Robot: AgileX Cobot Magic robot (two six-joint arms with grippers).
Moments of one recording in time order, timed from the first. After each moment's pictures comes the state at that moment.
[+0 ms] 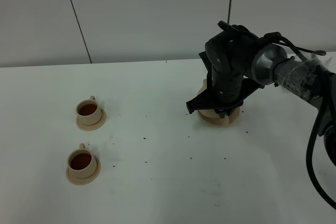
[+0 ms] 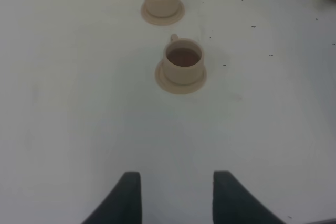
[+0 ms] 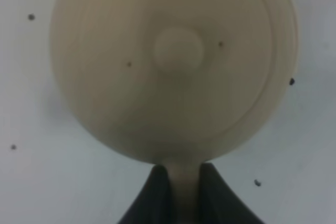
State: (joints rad) left arm 0.09 0.05 -0.51 -0.13 1.06 0.21; right arm 0.52 2.31 -1.96 -0.14 1.07 0.21
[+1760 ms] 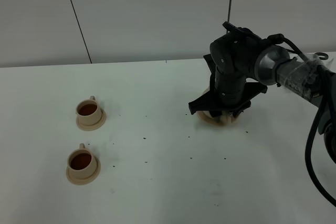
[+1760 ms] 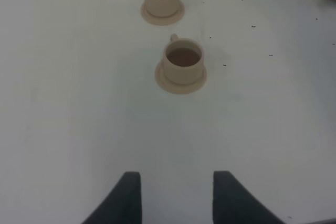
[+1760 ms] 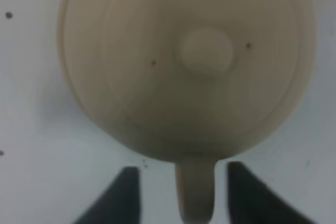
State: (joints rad) left arm 0.09 0.05 -0.51 -0.13 1.06 0.21; right arm 0.50 2.33 -1.95 -0.10 1.06 0.22
